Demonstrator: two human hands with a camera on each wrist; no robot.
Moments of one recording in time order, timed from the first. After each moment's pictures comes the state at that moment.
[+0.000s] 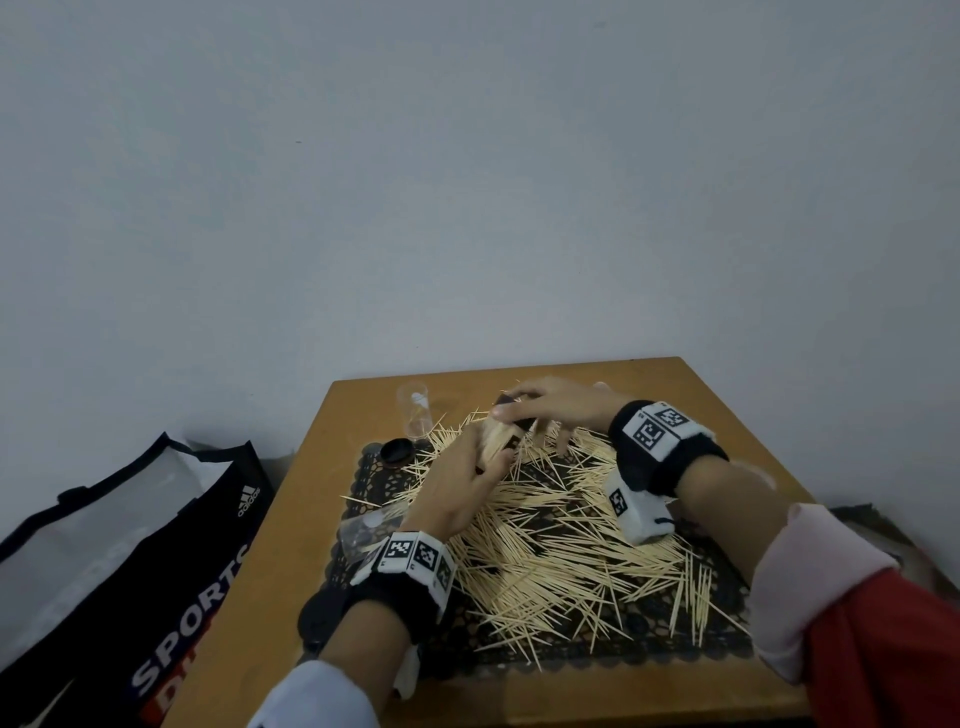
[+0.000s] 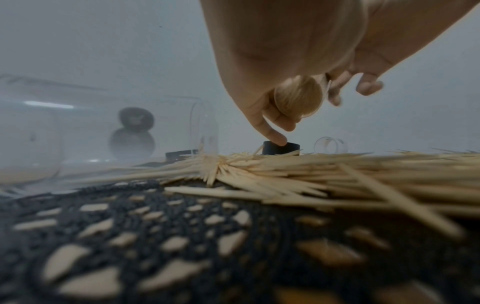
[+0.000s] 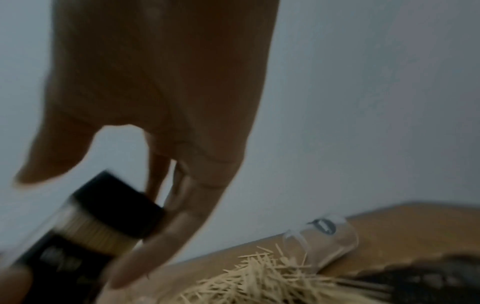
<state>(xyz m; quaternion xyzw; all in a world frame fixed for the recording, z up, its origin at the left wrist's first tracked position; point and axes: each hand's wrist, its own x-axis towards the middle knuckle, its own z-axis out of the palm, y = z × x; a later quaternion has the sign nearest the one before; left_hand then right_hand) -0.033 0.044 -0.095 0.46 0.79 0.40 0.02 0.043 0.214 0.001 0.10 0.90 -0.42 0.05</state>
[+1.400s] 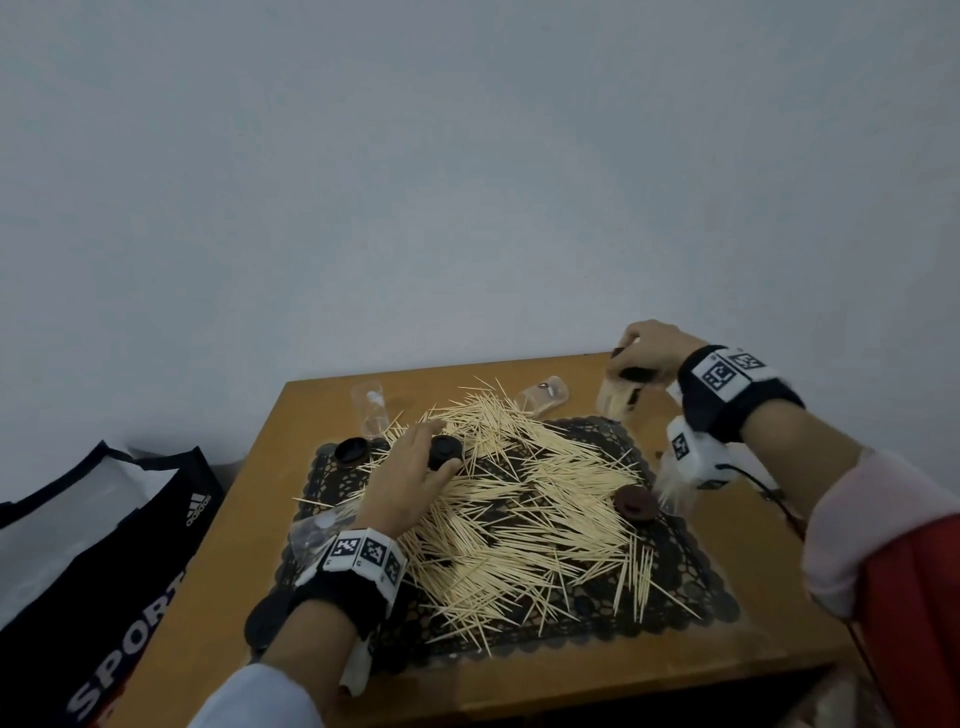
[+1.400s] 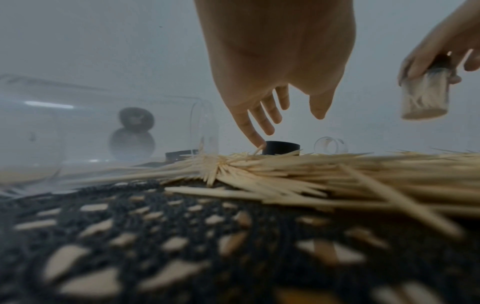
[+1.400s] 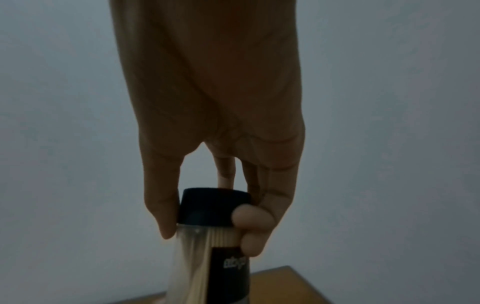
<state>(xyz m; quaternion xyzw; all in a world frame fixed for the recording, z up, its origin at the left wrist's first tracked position) -0.042 0.040 -0.100 0.47 0.82 0.31 -0.03 0.120 0.324 0.040 0.39 0.87 -0.28 -0.08</state>
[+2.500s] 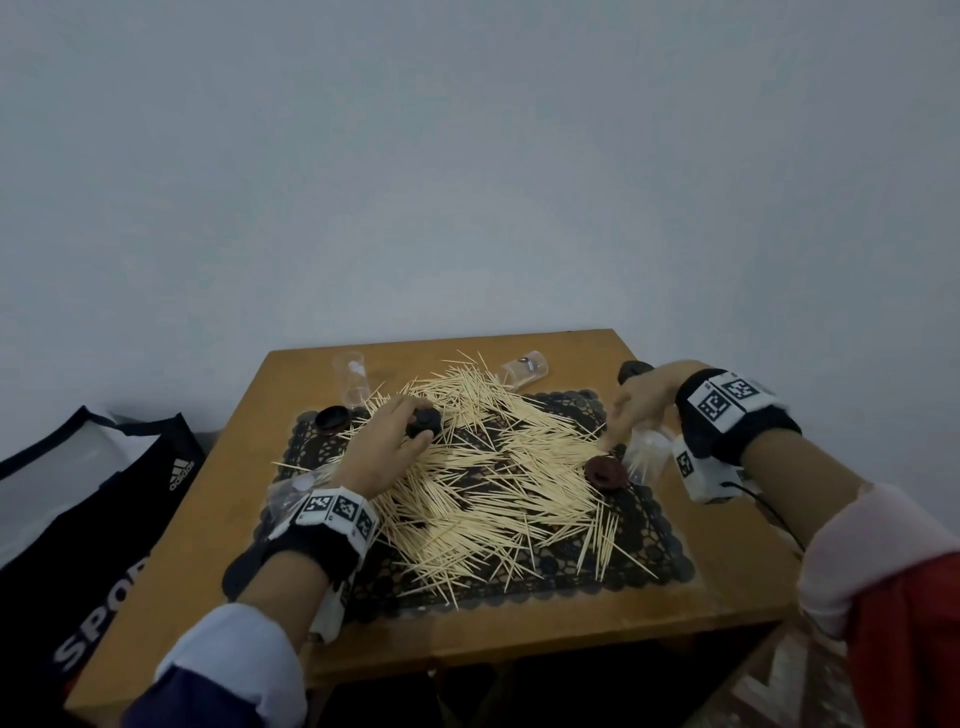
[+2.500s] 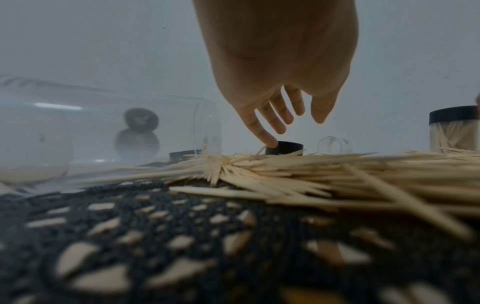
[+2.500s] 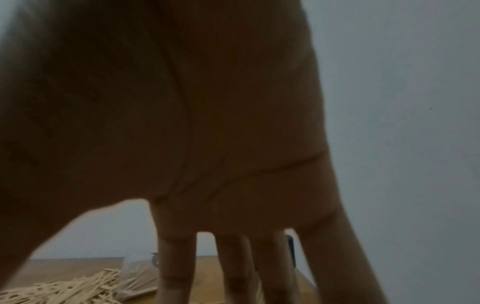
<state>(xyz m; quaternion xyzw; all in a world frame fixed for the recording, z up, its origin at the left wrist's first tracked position) -0.043 0.041 -0.100 0.50 0.81 0.31 -0.02 0.161 0.311 0.008 0.30 0.90 -0.16 0.27</state>
